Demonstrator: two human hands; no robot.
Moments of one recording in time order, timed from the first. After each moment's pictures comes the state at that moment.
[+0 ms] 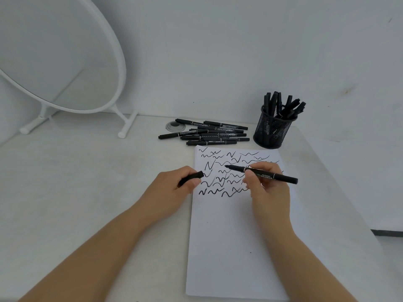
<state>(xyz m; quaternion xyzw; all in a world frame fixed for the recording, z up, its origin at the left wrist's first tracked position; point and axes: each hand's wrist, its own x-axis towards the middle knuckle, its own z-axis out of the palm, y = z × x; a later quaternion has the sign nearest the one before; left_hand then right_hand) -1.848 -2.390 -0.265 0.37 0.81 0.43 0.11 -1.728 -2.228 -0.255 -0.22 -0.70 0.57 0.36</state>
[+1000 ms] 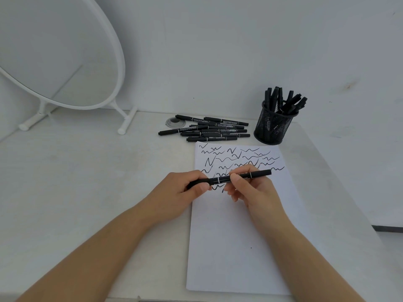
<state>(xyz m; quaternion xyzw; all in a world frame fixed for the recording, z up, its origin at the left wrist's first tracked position) -1.837 -2.390 -0.261 0.44 0.77 0.44 0.16 -1.729 -2.227 -0.262 -0.09 -0.67 0.71 0.20</state>
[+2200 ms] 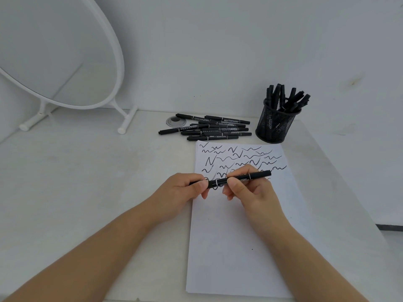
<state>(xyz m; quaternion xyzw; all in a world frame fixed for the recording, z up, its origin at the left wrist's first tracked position) -1.833 -2.385 -0.256 0.39 0.72 0.51 0.25 -1.724 -2.238 -0.253 -0.07 -0.69 0.68 0.22</state>
